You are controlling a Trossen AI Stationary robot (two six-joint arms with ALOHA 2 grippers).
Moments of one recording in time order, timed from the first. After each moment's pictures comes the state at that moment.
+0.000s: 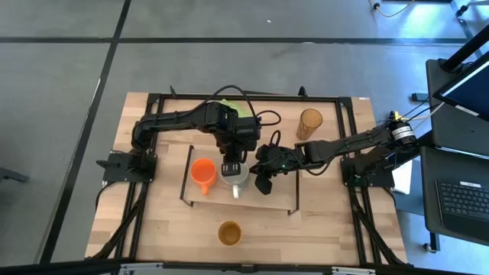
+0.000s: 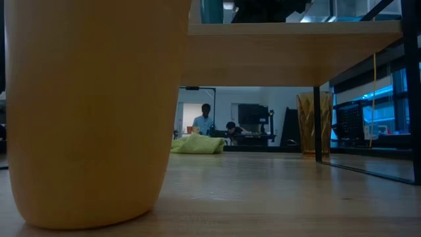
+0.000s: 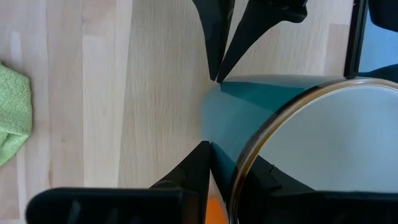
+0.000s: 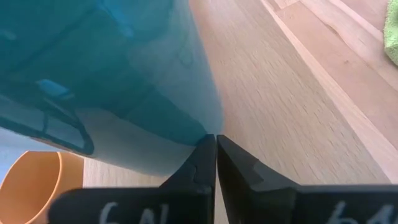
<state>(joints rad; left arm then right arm) 0.01 1.98 2.26 -1.57 0.16 -0.10 0.17 1.56 1.14 -0.23 0.14 0.55</state>
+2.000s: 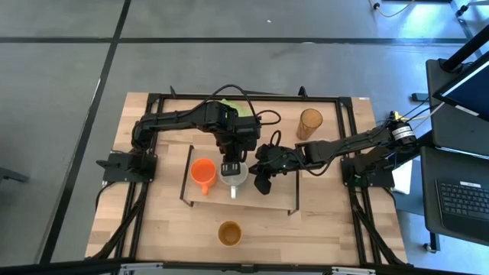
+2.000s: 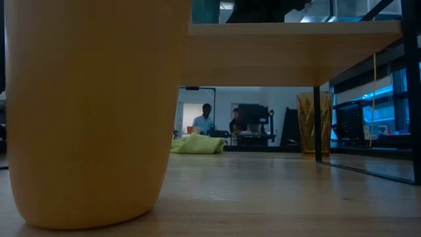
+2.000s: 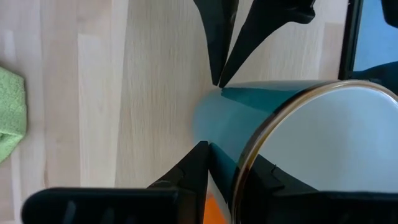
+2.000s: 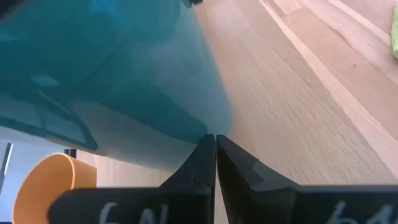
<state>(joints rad) 0.02 1.98 2.26 -1.57 0.18 -0.10 0.18 1.56 1.14 -0.19 0.14 0.58</state>
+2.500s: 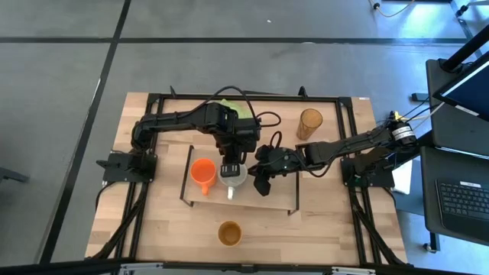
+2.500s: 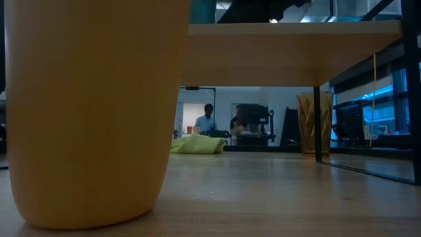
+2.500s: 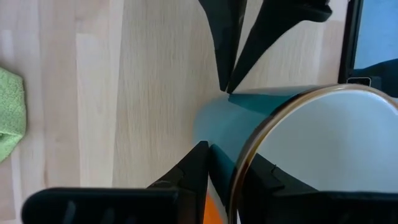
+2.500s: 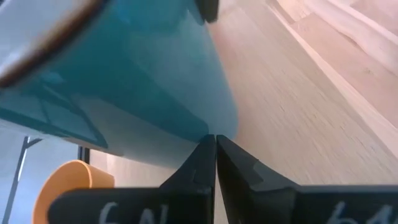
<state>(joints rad) 0.00 1.98 2.26 -1.57 0.17 -0.10 0.19 1.56 1.14 -0.15 0.14 0.60</state>
